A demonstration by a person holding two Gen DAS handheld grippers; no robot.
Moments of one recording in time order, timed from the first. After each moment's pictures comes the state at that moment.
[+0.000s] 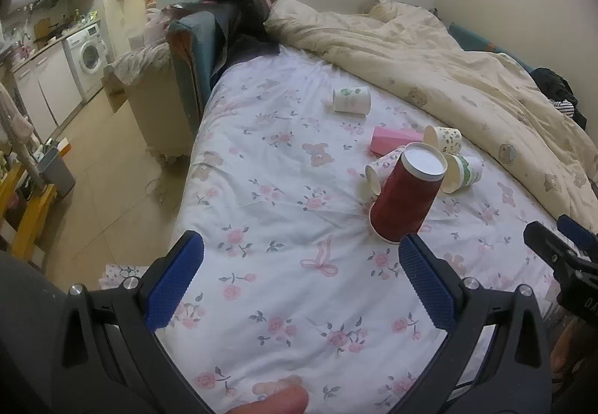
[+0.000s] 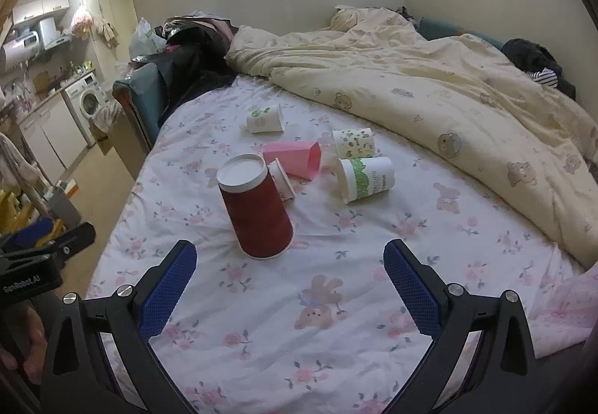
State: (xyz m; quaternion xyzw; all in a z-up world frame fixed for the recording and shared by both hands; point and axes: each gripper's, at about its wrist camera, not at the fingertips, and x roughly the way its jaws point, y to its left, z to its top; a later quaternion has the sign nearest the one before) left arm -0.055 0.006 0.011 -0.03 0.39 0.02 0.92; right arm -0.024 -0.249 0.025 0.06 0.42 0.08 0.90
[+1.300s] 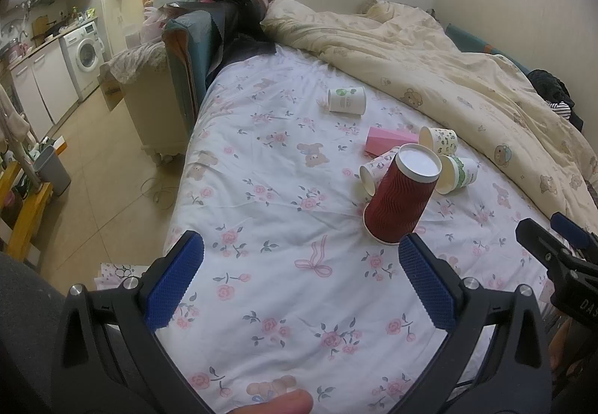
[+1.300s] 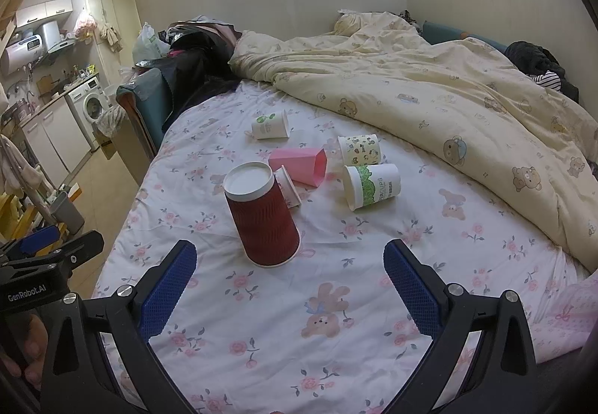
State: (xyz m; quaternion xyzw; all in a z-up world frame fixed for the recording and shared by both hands) left arm -0.054 0.003 0.011 -0.03 0.40 0.01 0.92; right arm -0.019 -0.244 0.029 0.06 0.41 0.09 0.91
